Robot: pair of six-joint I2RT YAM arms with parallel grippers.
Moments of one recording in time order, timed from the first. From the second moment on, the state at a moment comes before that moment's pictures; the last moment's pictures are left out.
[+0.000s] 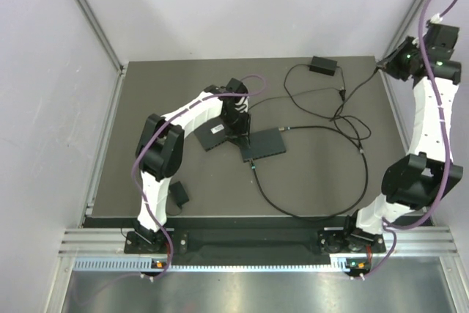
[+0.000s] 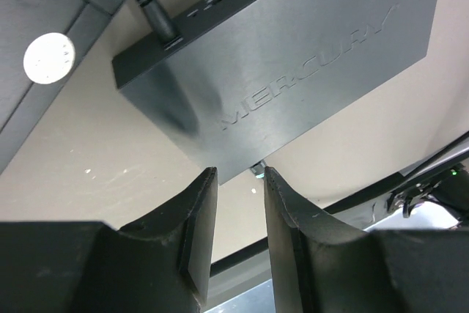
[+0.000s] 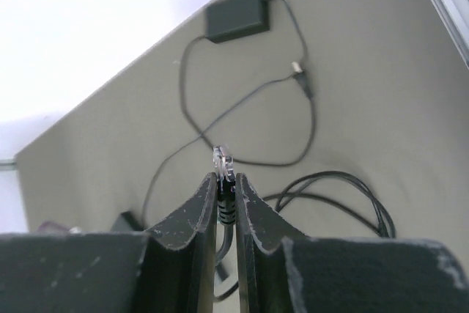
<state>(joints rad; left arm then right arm) -0.56 2.10 1.70 -0.90 0.35 -0.47 -0.31 1.63 1.88 -0.83 -0.28 0.45</state>
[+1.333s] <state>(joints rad) -0.55 2.05 1.64 -0.87 0.41 -0.54 0.00 1.65 1.54 -0.73 -0.07 0.31</state>
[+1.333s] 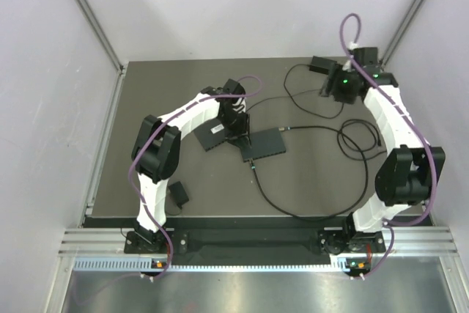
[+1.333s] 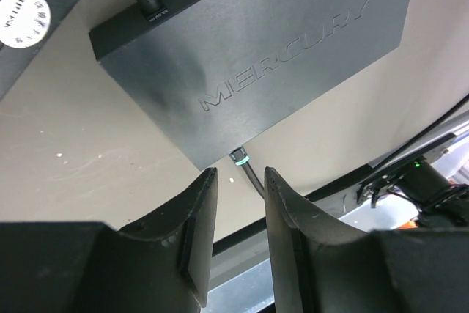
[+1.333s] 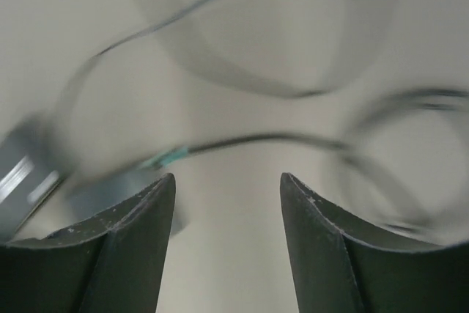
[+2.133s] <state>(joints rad) -0.54 2.03 1.66 -0.90 0.36 -0.60 0.31 1.55 0.77 -0.15 -0.64 0.56</state>
